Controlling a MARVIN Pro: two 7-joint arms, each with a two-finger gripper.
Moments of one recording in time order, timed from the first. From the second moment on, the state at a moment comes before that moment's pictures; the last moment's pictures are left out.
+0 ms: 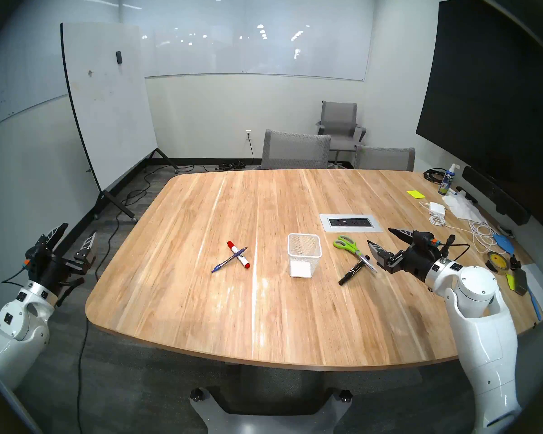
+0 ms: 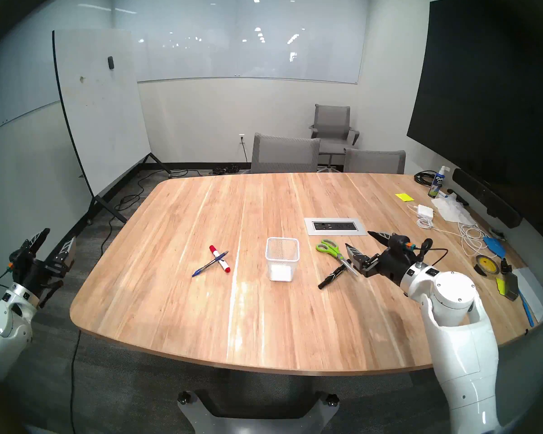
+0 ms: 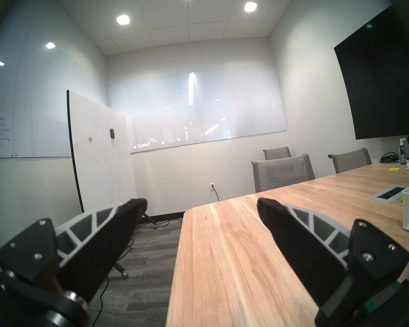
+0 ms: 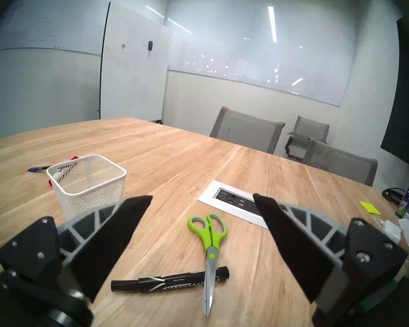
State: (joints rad) left arm 2.37 -0.58 -1.98 -1.73 -0.92 -0.59 -0.06; right arm -1.68 -1.08 1.80 -1.76 0.23 0.19 0.58
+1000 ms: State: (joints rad) left arm 2.37 -0.58 -1.98 -1.73 -0.92 -0.59 -0.06; right arm -1.60 -1.06 1.68 -1.63 0.16 0.22 0.61
